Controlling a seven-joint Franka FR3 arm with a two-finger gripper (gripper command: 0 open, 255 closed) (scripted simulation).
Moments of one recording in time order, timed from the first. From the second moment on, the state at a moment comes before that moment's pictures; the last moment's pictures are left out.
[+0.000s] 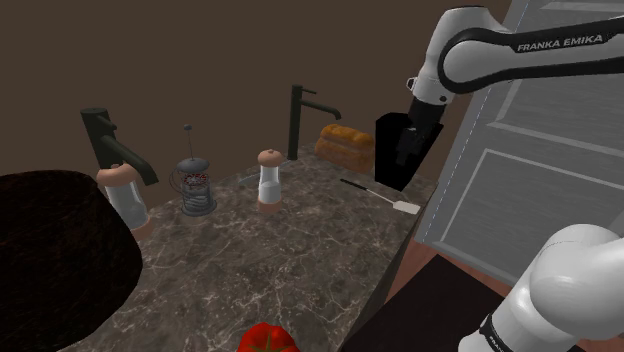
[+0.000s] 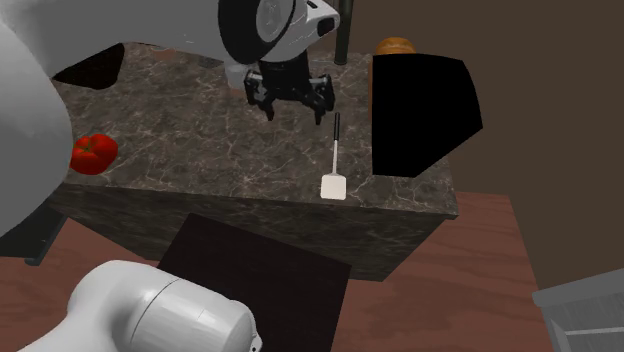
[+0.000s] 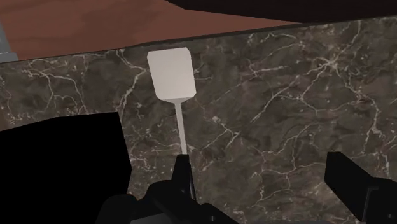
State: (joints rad) arm -0.03 -0.63 -0.08 -2.44 -0.10 1.90 -0.21
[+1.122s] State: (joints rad) arm 0.00 -0.16 -0.24 -2.38 0.00 2.40 -0.49
